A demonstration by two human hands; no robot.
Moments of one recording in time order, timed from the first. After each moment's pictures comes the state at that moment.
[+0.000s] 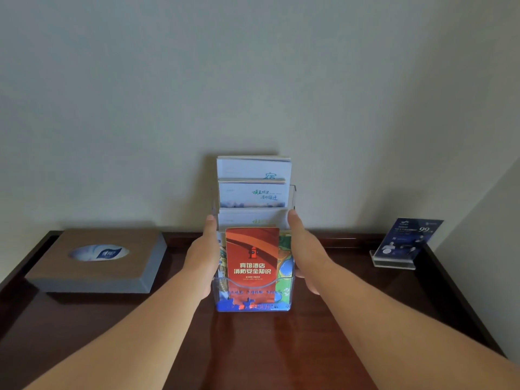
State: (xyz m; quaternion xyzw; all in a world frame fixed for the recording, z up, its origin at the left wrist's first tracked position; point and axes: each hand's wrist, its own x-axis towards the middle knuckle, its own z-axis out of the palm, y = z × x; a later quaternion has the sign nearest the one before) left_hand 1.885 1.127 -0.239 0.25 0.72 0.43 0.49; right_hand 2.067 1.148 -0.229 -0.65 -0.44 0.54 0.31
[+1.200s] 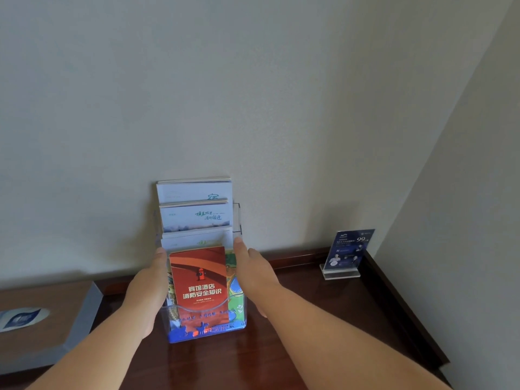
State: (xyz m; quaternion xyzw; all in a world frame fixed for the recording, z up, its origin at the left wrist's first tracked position) left_hand 1.892 1.153 -0.238 0.31 0.73 0.43 0.43; right_hand 2.072 1.150 -0.212 -0.67 -0.53 0.44 0.28
